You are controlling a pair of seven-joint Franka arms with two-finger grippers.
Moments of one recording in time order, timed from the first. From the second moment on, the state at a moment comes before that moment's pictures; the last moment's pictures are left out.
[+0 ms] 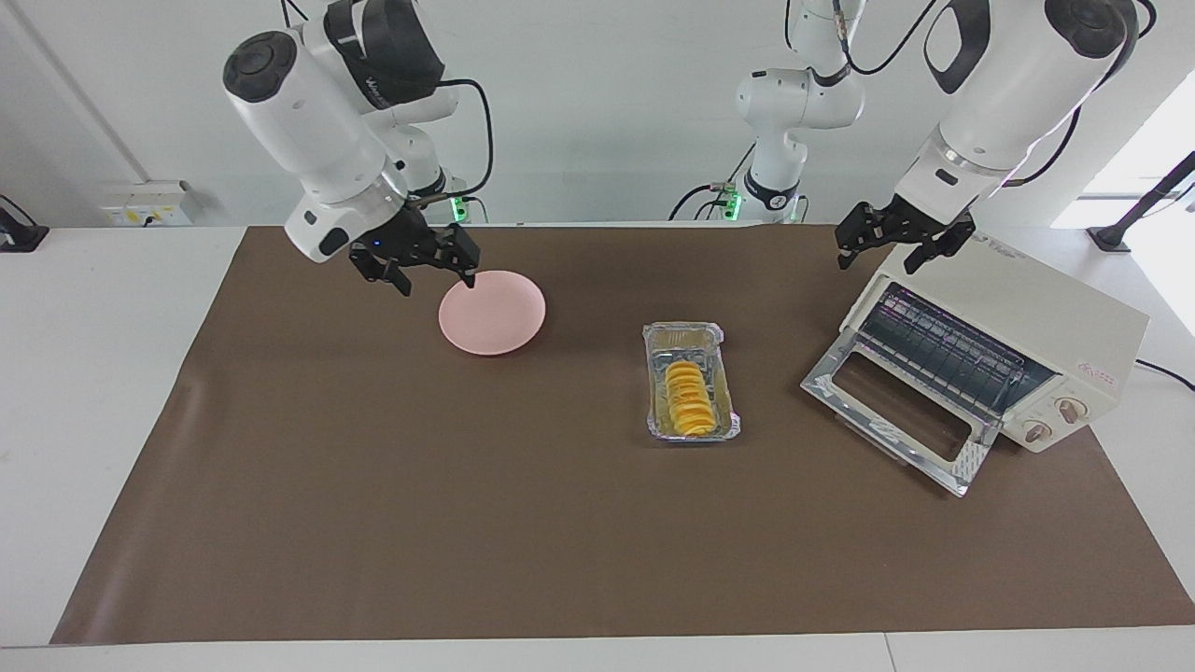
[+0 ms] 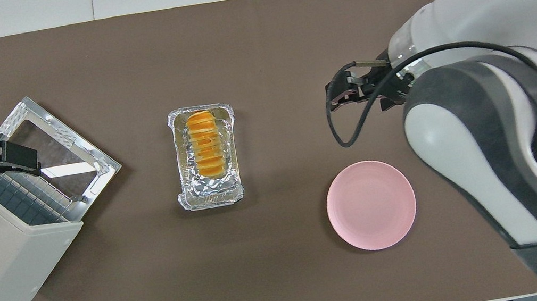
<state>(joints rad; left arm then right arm) -0.22 0.06 0.02 -1.55 -0.11 1.55 -0.08 0.11 0.05 0.03 -1.64 0.20 1.63 0.14</state>
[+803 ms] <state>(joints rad) -0.63 0.40 0.02 -1.54 -0.06 1.84 -0.51 -0.06 -0.01 0.03 -1.65 0.00 1.53 -0.24</state>
